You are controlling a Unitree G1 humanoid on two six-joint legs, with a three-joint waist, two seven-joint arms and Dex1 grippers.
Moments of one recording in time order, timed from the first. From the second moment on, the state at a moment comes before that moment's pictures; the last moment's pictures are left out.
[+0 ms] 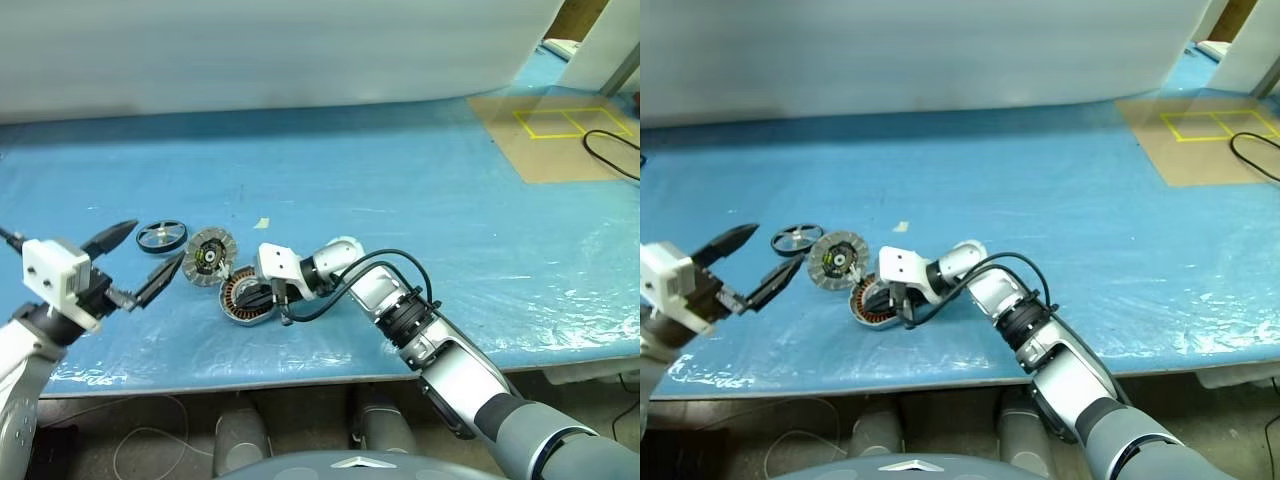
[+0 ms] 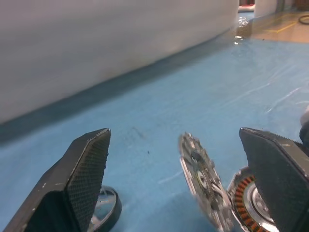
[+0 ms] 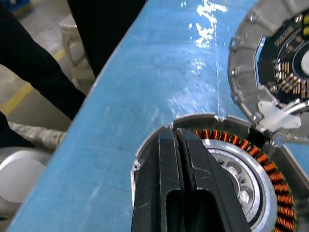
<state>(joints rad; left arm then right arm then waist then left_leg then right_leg) 0.23 0.67 0.51 -0.47 -0.63 0.21 -0.68 -0.73 -0.05 0.53 0.42 0.02 0.14 1.22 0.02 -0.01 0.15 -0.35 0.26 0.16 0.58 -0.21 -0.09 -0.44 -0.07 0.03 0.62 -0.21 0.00</state>
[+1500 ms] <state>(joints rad) -1.17 0.82 -0.31 1.29 0.25 0.11 -1.26 -0.66 -0.22 0.38 0.14 0.12 0.33 1.09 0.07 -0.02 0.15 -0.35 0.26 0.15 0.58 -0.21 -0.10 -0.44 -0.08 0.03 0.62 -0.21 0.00</state>
